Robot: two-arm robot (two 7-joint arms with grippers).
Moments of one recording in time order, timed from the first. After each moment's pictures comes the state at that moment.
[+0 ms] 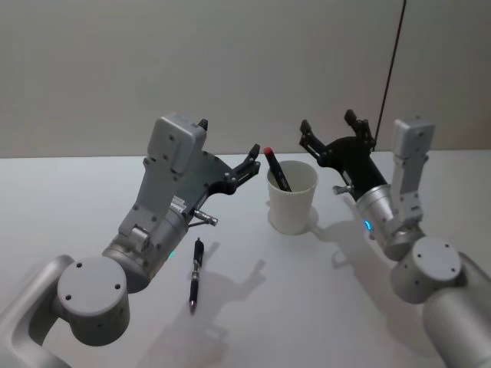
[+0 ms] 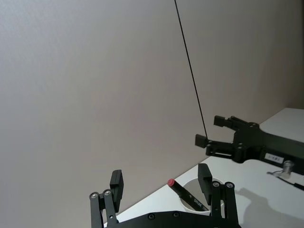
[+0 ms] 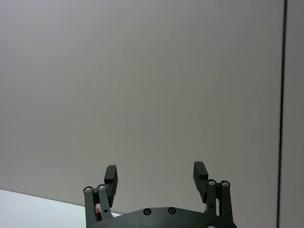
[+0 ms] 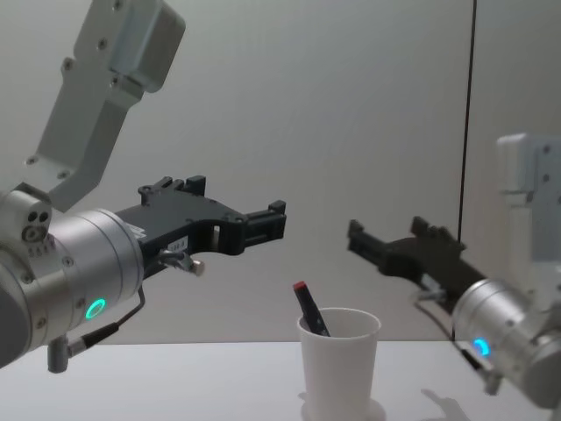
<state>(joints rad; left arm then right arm) -0.24 0.38 0.45 -1.63 -0.20 0.01 -0.01 0.59 -0.08 -0.13 -0.66 0.13 -0.58 0.31</state>
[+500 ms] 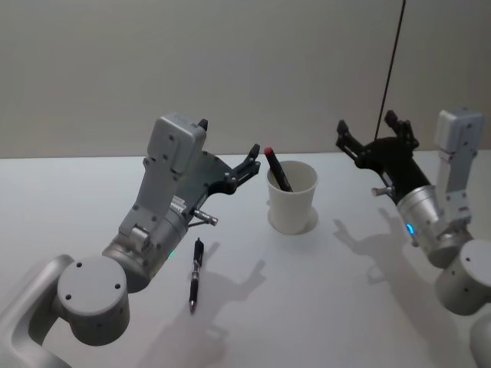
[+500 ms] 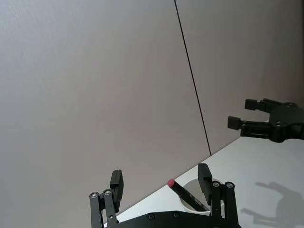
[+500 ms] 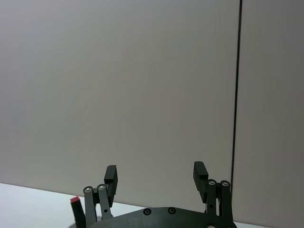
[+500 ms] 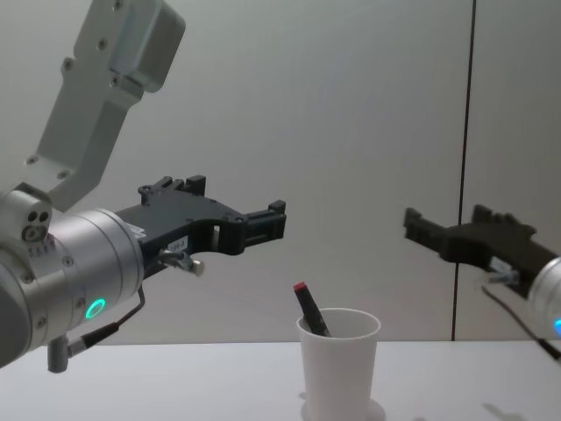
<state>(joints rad) -0.24 0.38 0.45 -1.63 -0.20 0.01 -0.01 0.36 -0.01 -0.09 -1.12 0.10 -0.28 0.27</state>
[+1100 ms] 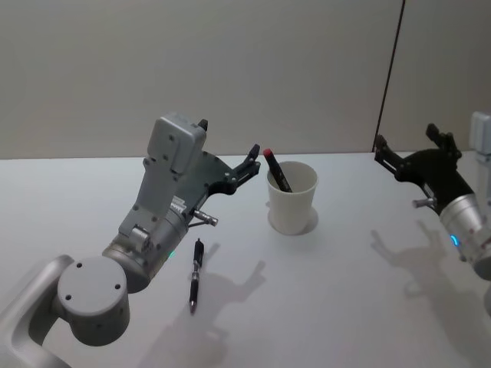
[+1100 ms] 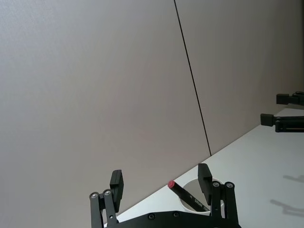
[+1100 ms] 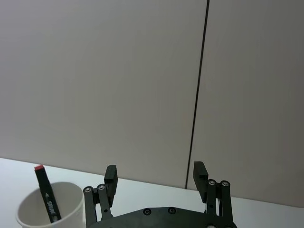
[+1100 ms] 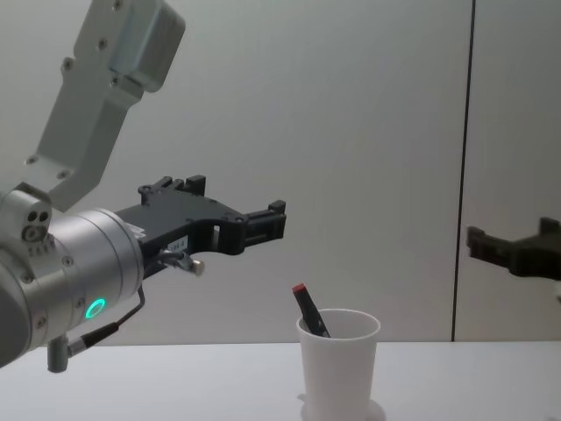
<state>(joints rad) -0.24 0.38 0.45 -1.63 -0.20 0.01 -0.01 0.24 0.06 -0.04 -1.36 0.03 -0.06 0.23</state>
